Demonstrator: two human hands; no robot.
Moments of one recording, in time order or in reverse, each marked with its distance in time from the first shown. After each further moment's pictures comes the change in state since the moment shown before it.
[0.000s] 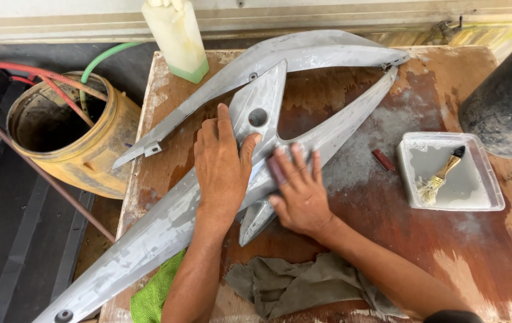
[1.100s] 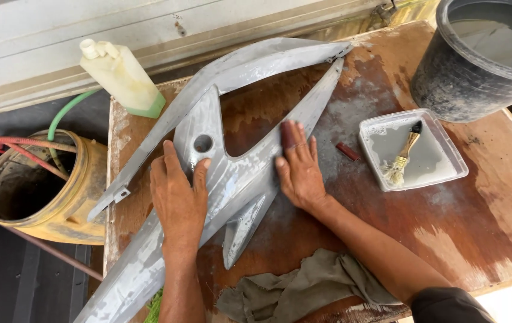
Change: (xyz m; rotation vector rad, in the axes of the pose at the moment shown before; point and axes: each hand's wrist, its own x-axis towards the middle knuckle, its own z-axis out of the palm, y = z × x) left_hand 0.000 0.000 -0.009 -0.014 -0.077 -0.063; right_hand 0.004 0.063 -0.019 0.141 0.056 0.435
